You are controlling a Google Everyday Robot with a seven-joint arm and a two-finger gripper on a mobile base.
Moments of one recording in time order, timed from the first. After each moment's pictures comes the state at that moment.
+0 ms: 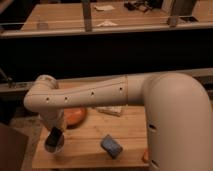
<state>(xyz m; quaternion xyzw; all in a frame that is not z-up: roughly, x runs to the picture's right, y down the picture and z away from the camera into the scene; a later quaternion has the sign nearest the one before) -0.228 0.179 0.665 -0.23 -0.26 -0.61 0.71</state>
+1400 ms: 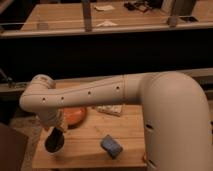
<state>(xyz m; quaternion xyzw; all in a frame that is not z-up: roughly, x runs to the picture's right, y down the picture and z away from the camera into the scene) -0.228 0.178 0.659 -0.24 -0.25 -0.62 0.70</state>
